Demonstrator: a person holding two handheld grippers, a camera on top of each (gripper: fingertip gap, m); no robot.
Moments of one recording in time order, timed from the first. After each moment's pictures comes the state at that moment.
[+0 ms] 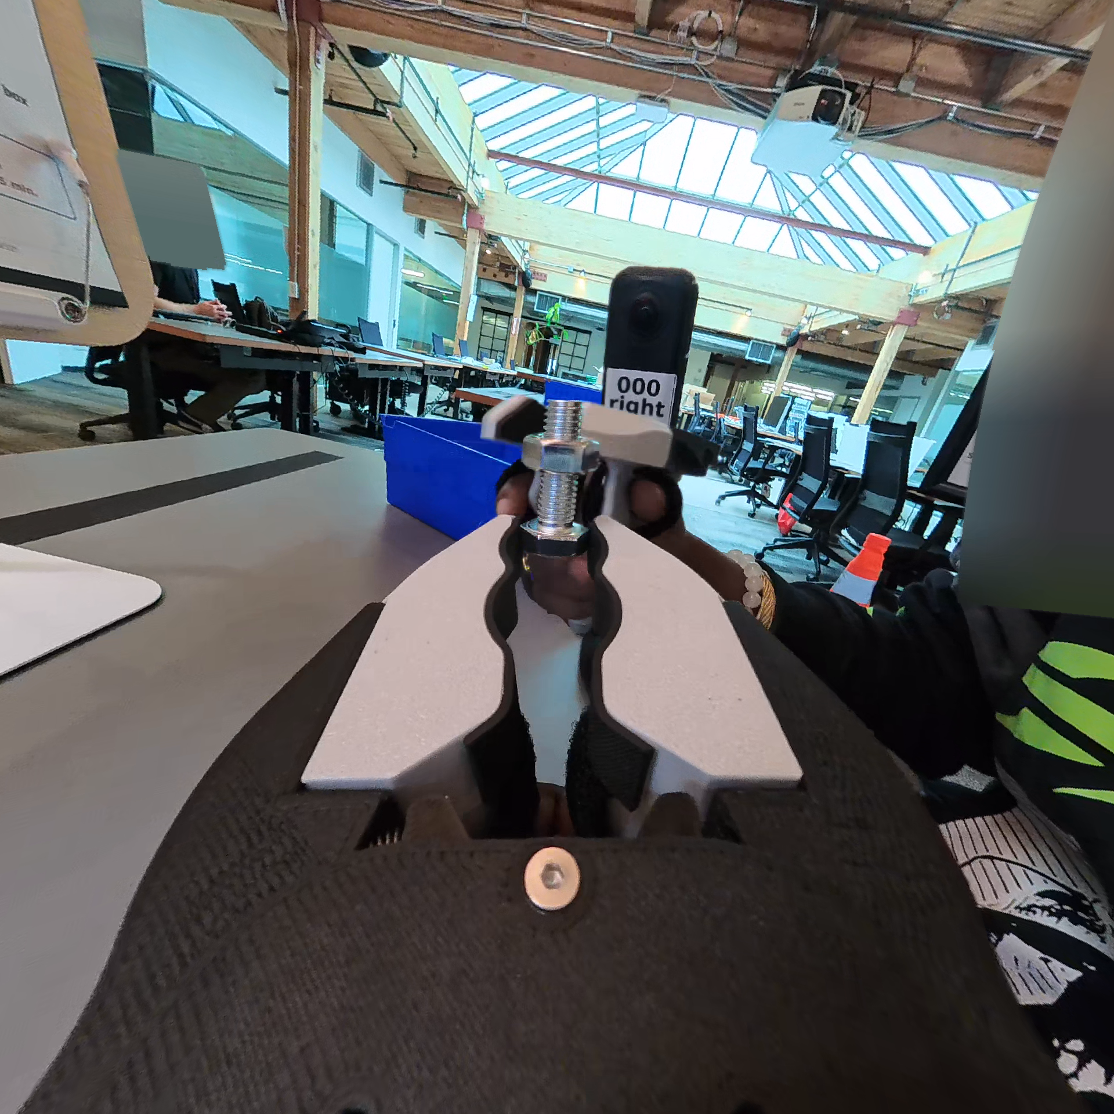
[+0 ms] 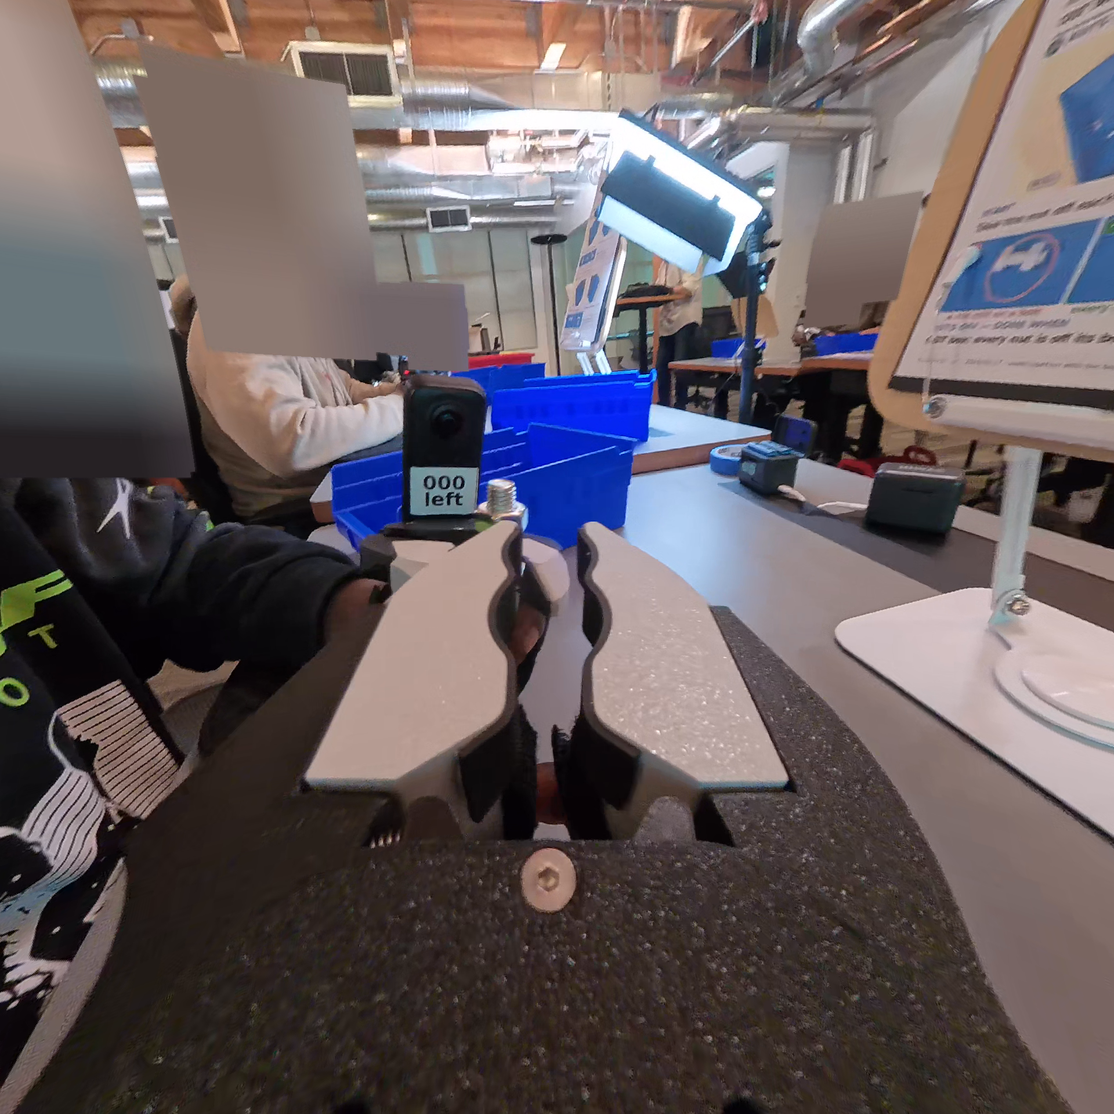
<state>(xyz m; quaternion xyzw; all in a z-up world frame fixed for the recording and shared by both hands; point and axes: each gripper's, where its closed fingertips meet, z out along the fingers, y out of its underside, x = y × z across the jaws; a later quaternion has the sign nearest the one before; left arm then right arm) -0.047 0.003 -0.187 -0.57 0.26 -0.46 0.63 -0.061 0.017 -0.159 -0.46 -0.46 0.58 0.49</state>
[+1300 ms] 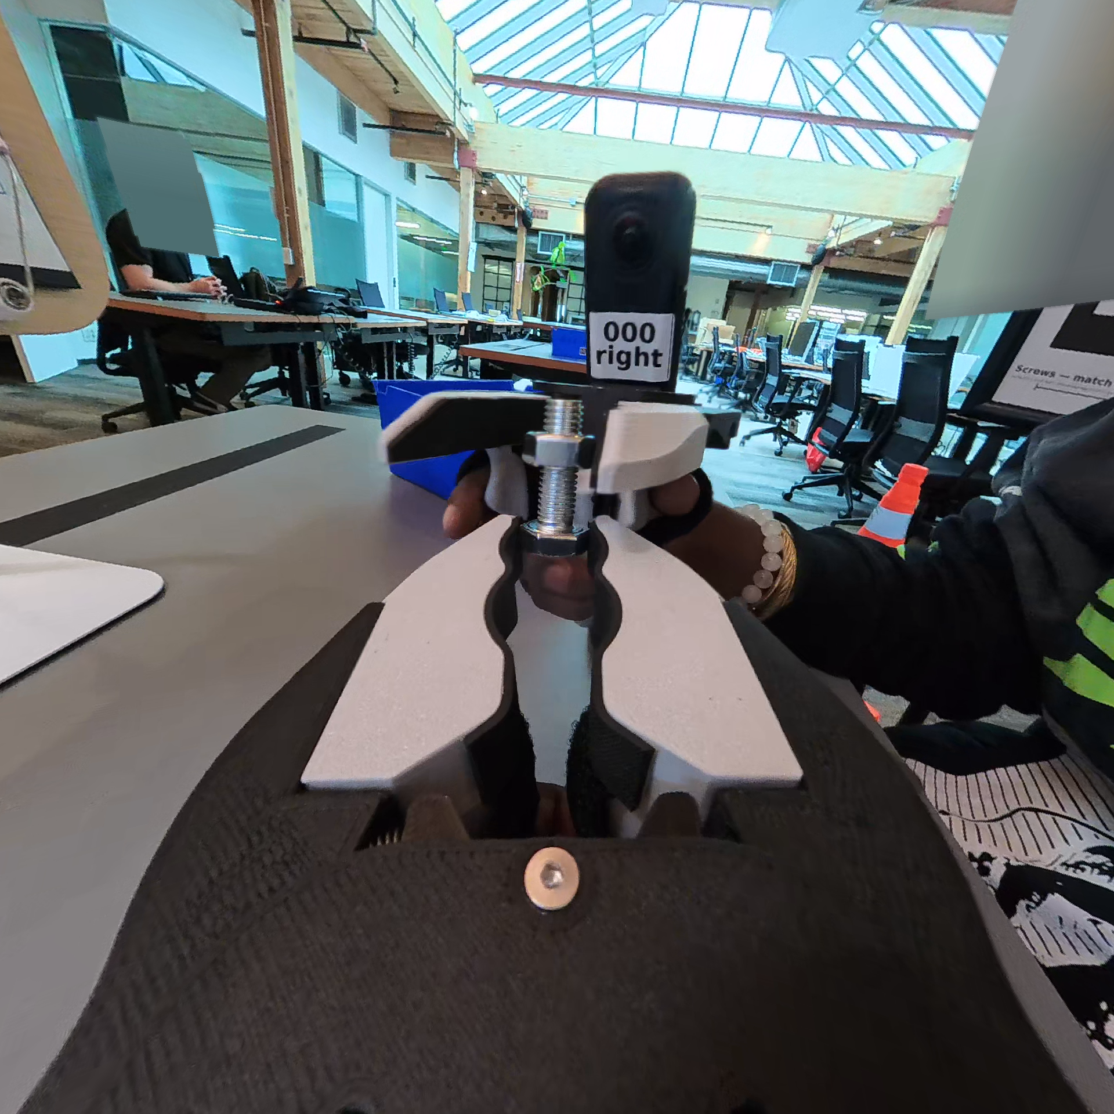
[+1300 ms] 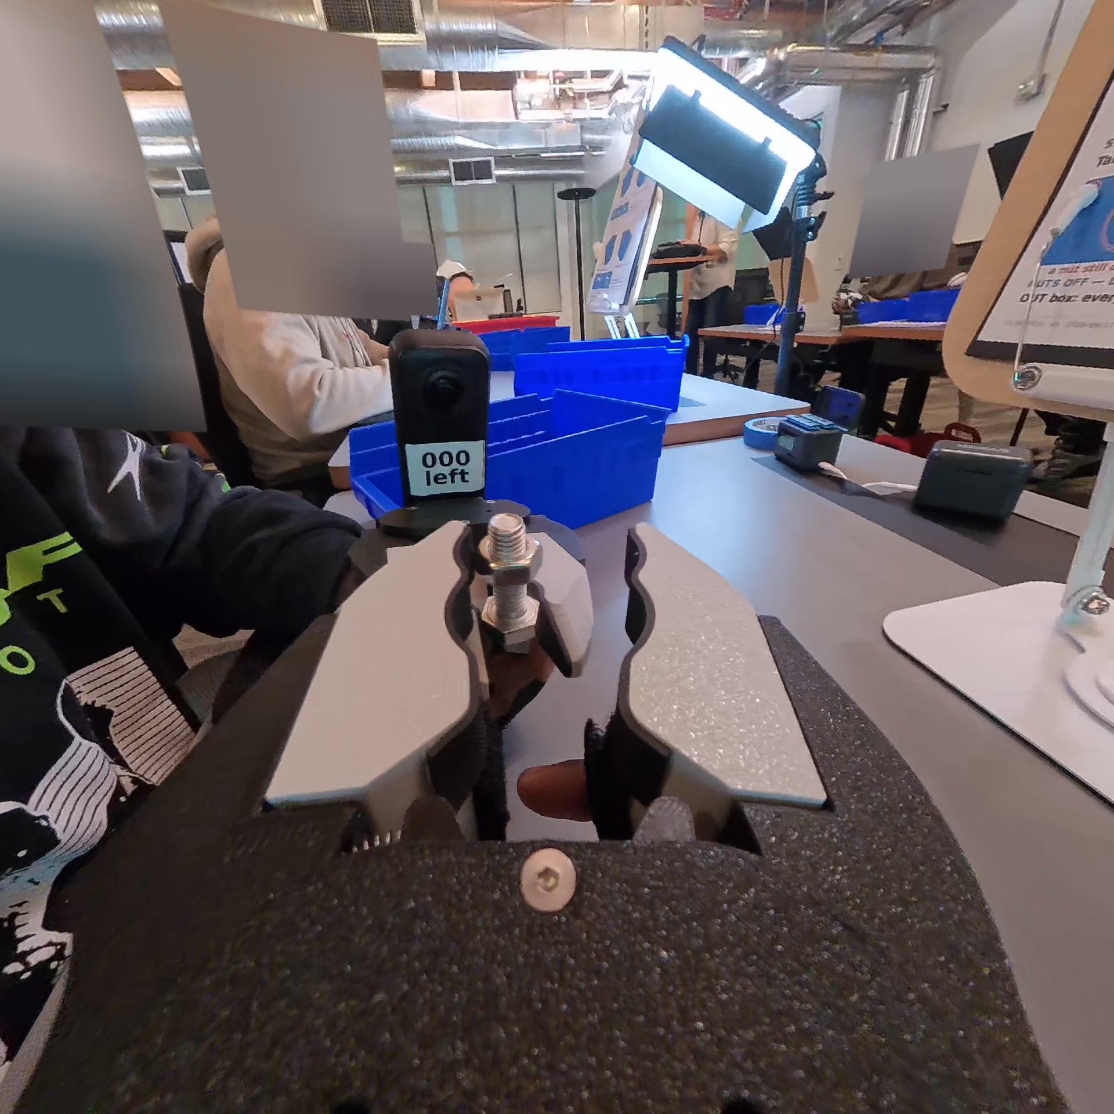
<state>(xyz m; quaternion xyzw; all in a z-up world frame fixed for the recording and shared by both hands) -0.032 -0.001 -0.201 -0.59 0.30 -0.42 0.62 -0.077 0.000 -0.173 -0.46 -0.49 0.58 0.46</state>
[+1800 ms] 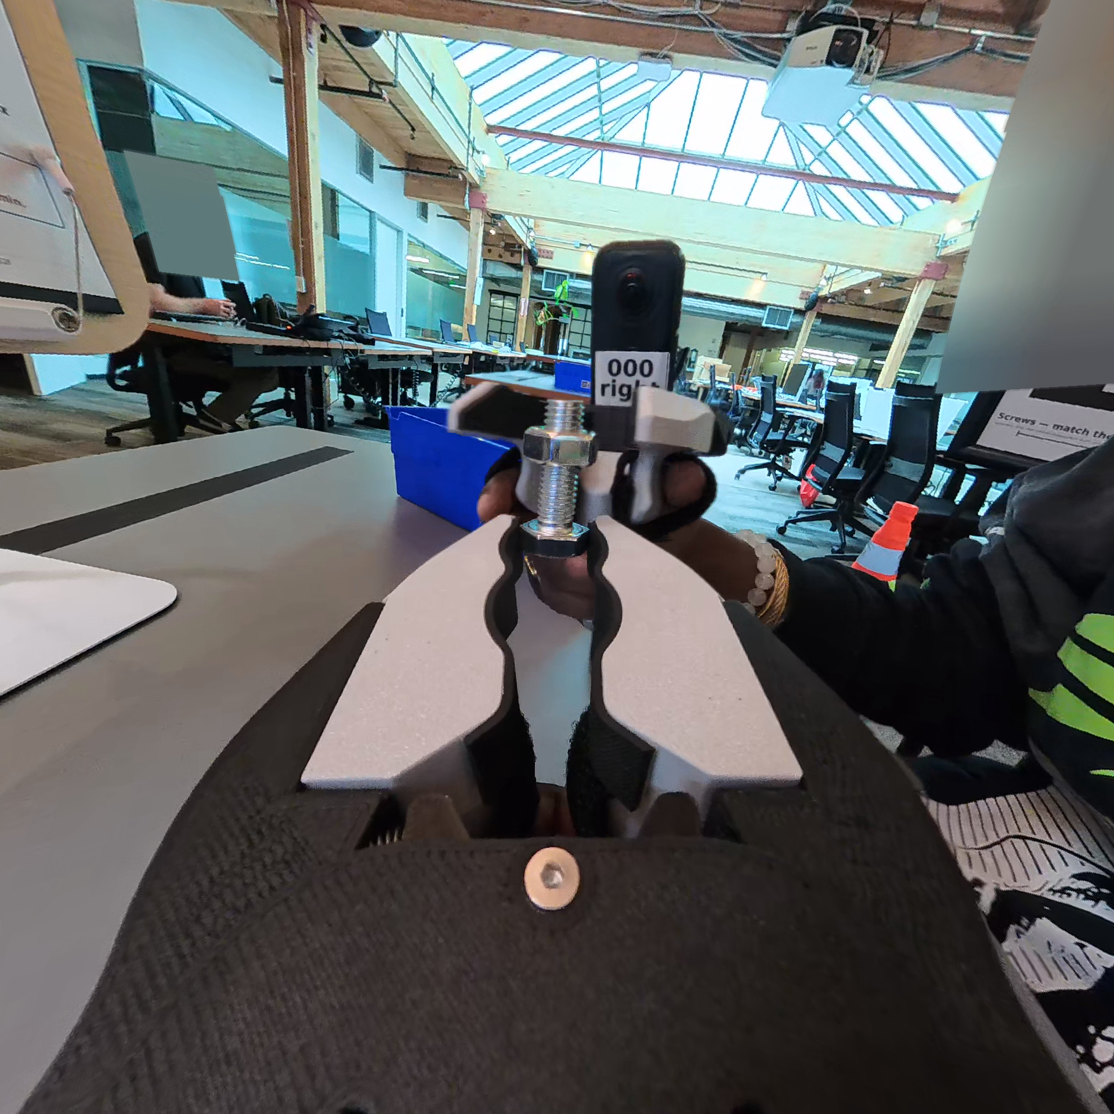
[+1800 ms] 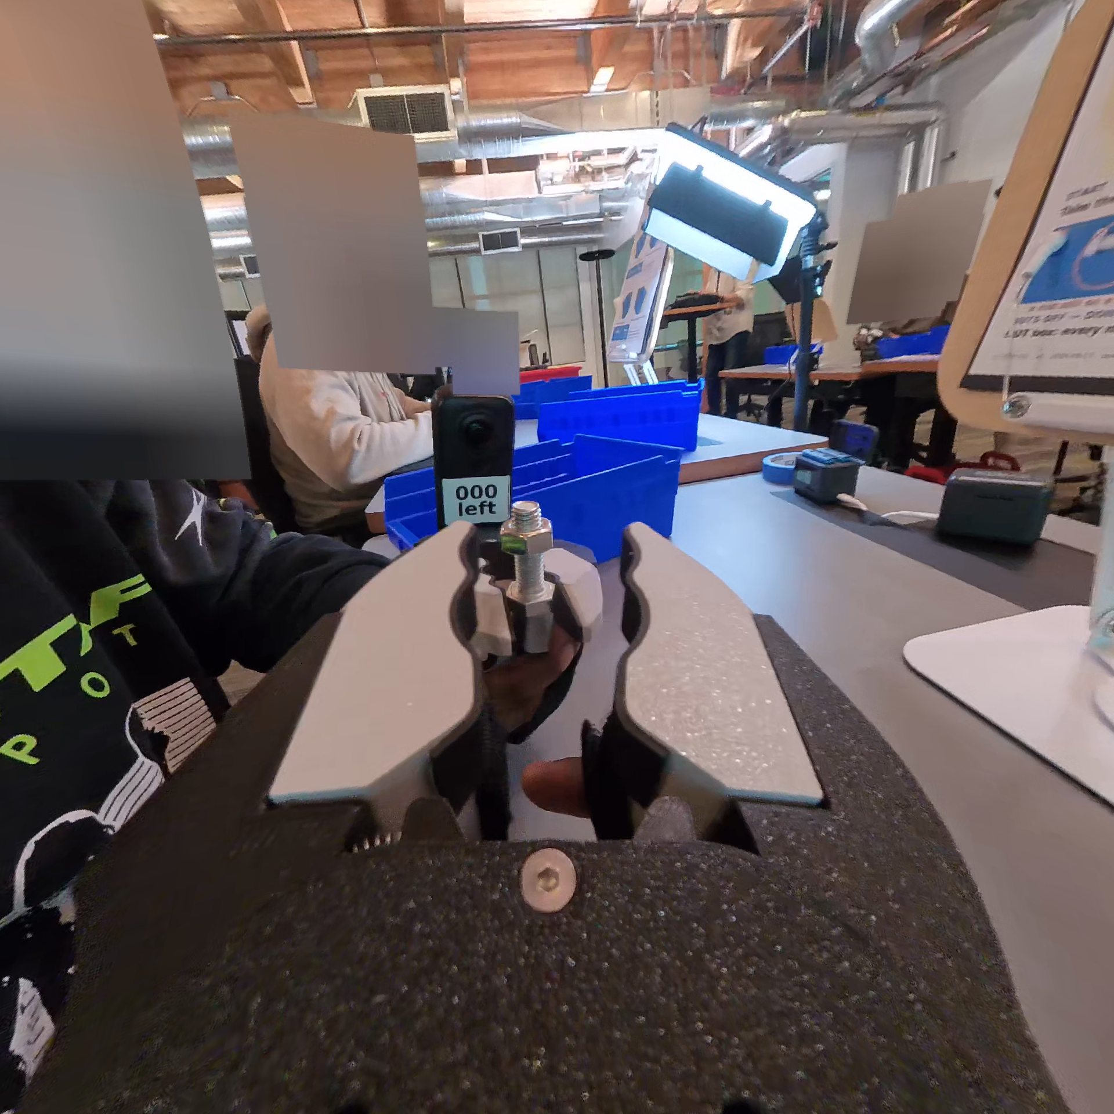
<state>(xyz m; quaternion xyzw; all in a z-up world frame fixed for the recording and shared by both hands) -0.042 0.001 -0.191 -0.58 0.28 -0.43 0.63 -0.066 0.002 -0.159 -0.44 -0.47 0.62 0.45</state>
